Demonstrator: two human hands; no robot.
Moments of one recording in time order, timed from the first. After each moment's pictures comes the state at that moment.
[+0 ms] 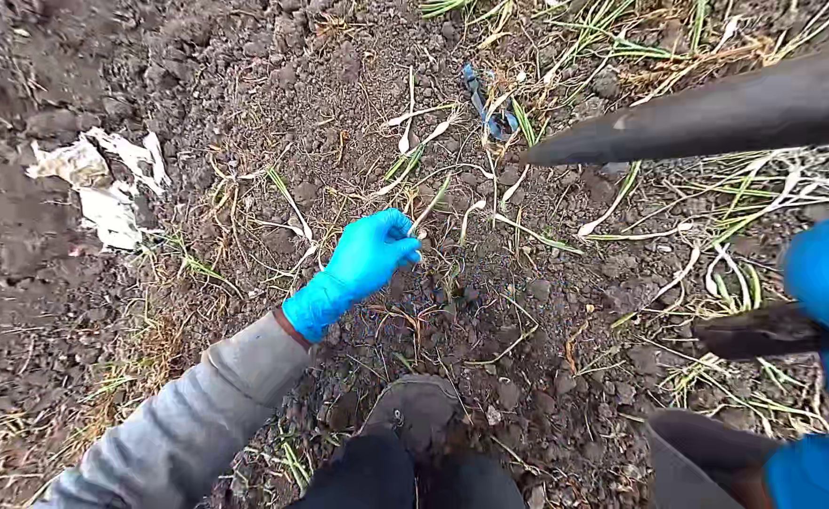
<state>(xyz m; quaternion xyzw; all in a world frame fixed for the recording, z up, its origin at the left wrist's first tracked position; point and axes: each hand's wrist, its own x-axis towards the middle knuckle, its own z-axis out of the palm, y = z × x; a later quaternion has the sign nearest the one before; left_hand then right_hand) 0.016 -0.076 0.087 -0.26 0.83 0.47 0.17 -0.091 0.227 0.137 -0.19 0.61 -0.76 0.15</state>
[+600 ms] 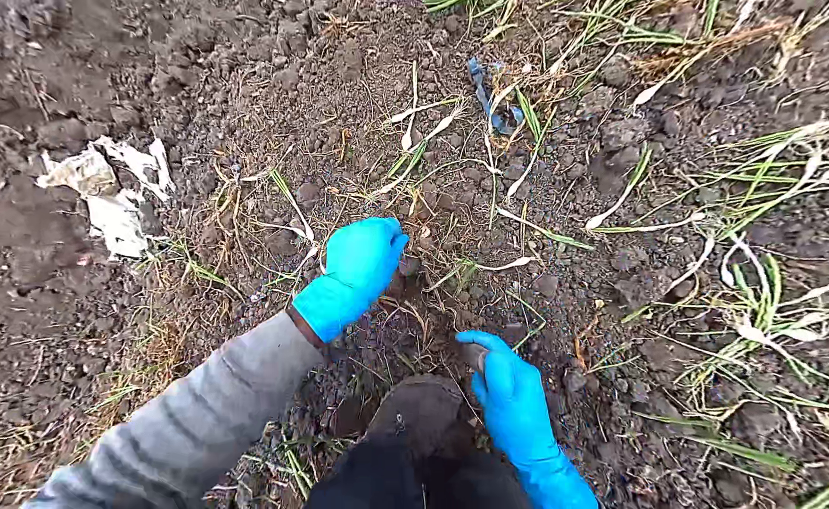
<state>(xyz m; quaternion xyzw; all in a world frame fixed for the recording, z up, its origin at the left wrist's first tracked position) 0.009 -0.082 0.056 -0.20 0.95 0.14 0.20 0.080 0.172 0.016 -0.05 0.78 -0.57 0.26</state>
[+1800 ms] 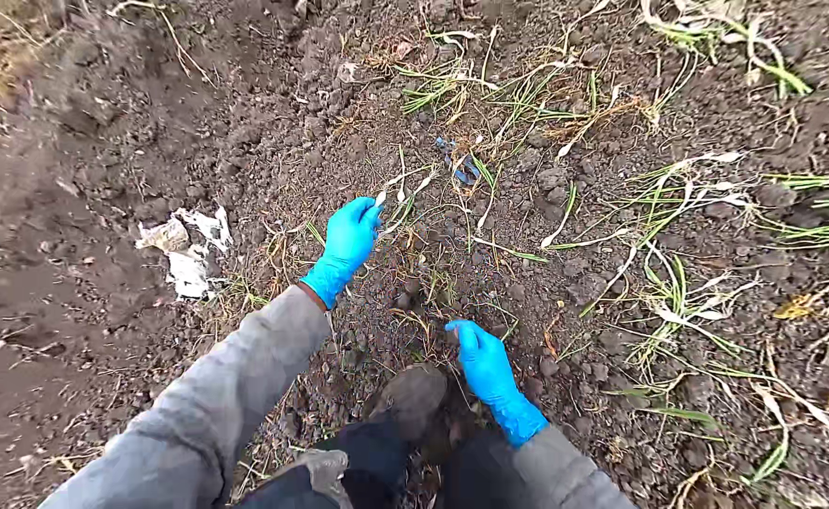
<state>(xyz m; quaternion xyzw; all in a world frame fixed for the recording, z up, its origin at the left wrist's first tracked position) -0.030 -0.117 0.117 -0.25 0.91 0.34 0.05 0.068 0.167 0.021 -0.04 0.79 -0.52 0.32</state>
